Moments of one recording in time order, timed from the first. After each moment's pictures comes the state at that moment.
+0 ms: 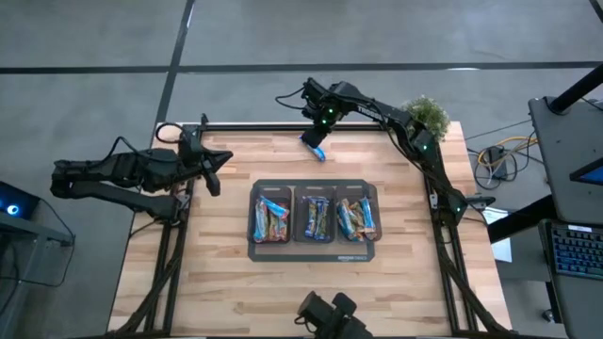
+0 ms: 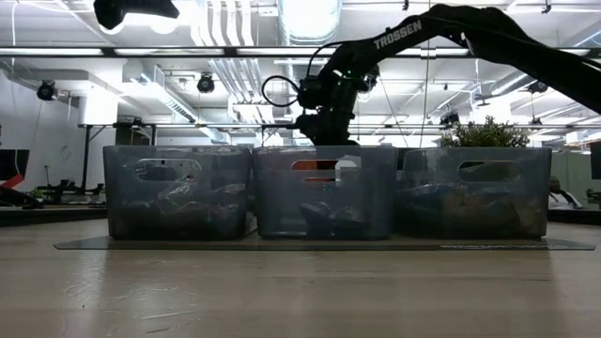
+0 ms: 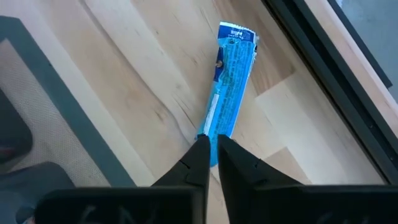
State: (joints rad) left arm -0.08 0.68 0.95 -0.60 -0.63 -0.33; right arm -0.61 2.33 2.20 -1.18 -0.18 0.07
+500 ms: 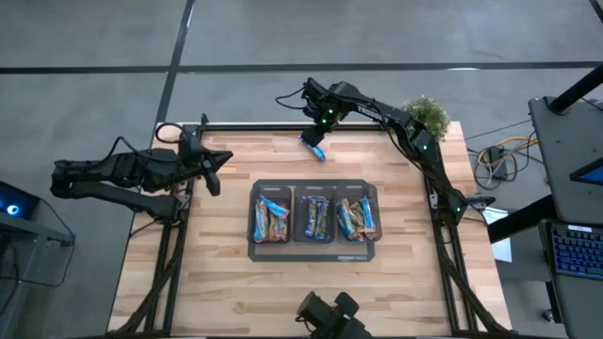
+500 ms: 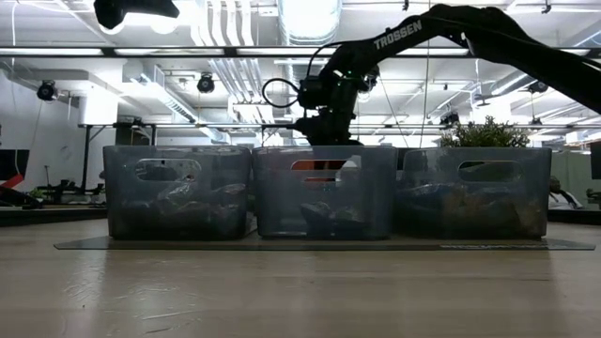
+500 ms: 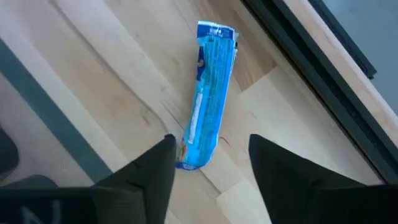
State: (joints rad) left arm -0.08 0.68 0.95 -0.60 -0.63 -0.33; right arm -0.61 2.33 2.19 -1.17 -0.13 0.14
